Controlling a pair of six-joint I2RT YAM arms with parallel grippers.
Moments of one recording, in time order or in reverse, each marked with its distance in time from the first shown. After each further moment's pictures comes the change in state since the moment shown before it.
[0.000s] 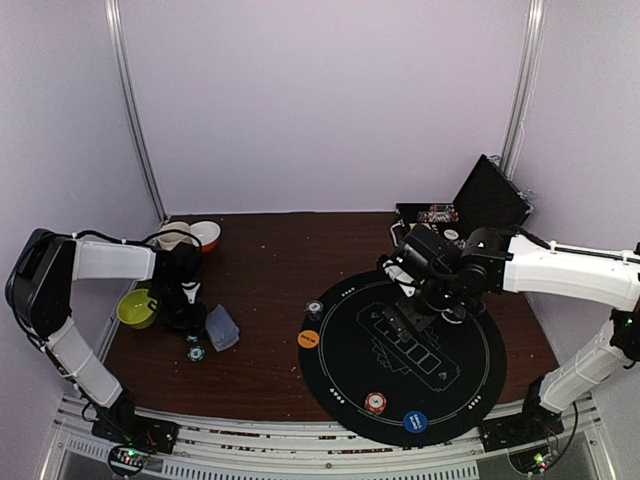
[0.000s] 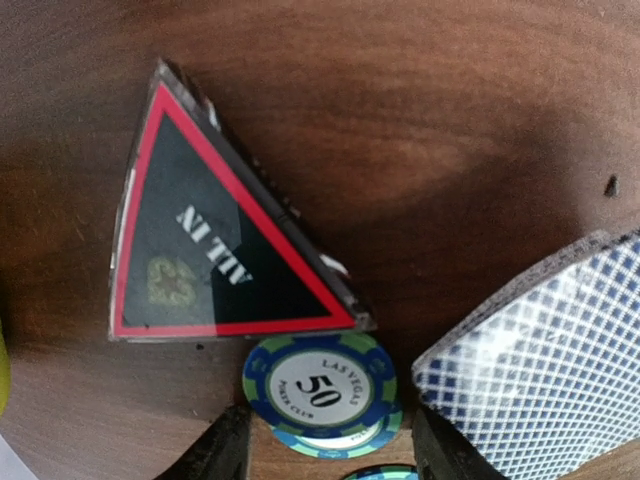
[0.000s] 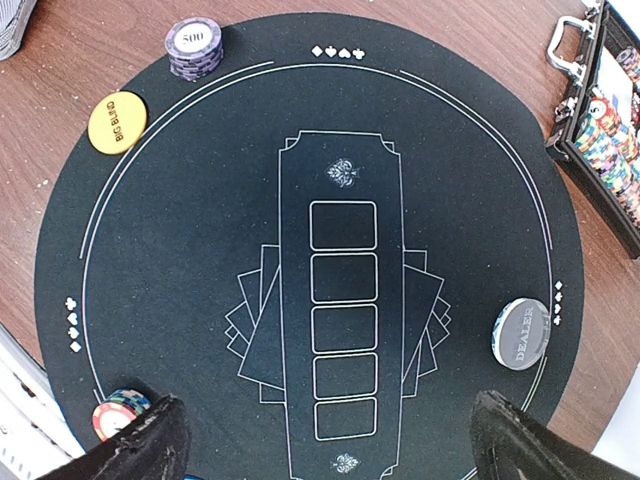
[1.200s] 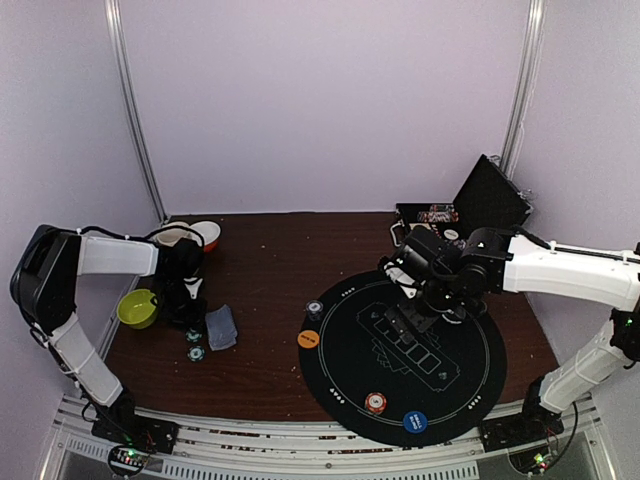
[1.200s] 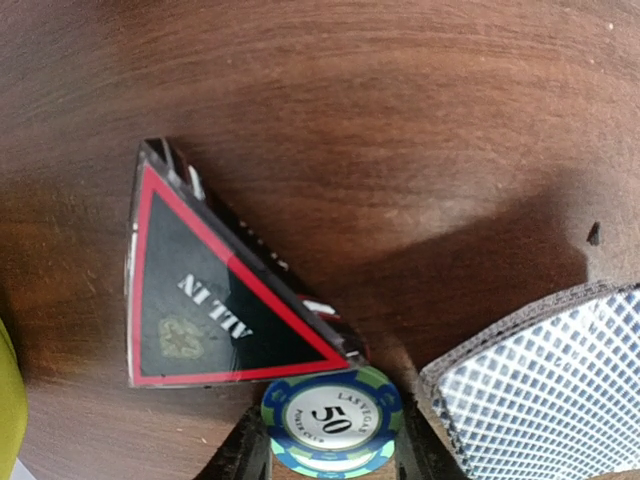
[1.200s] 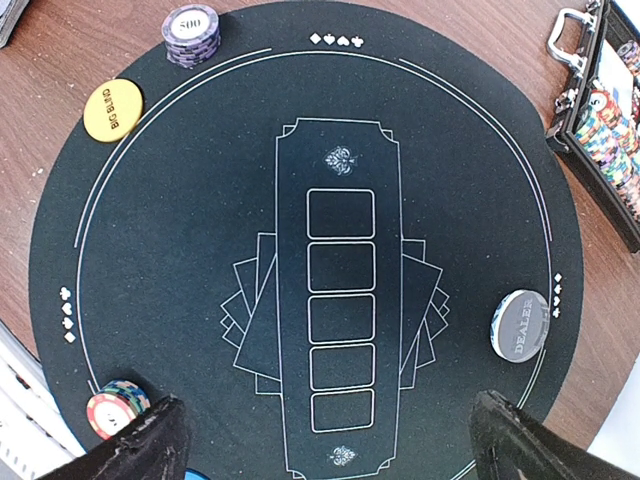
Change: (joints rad) left arm 0.014 0.043 0.043 0.017 -0.004 0.028; right arm 0.000 0.000 0.000 -0.022 -0.001 -0.002
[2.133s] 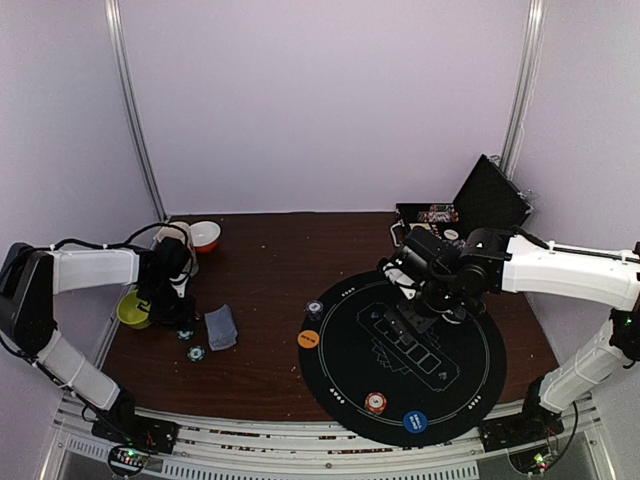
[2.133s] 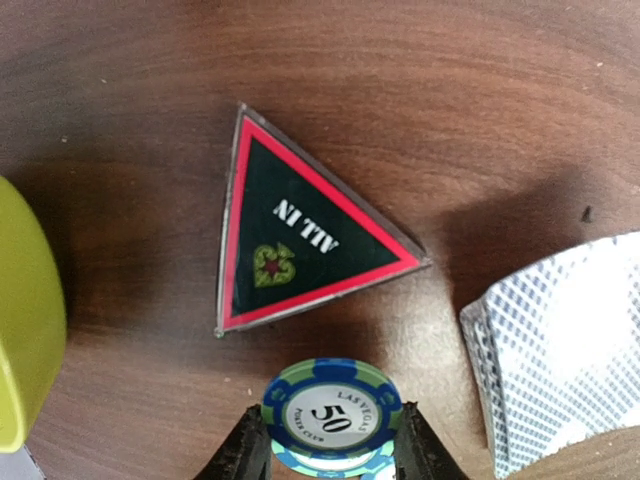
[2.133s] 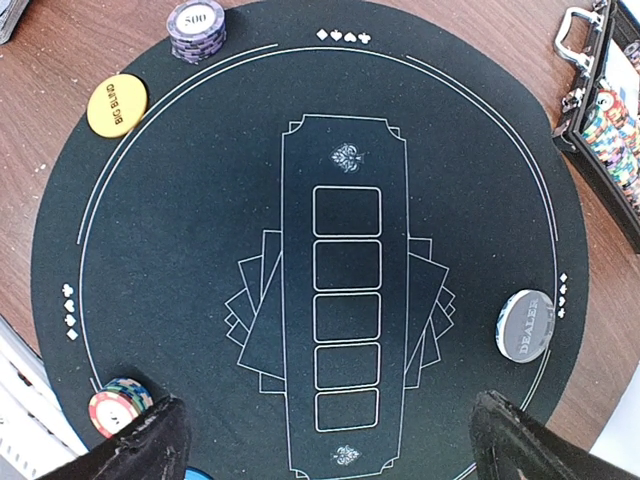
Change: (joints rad) left arm 0.024 -0.168 -0.097 0.023 -0.026 -0.052; right arm 0.000 0.005 0.000 0.000 -0.012 -0.002
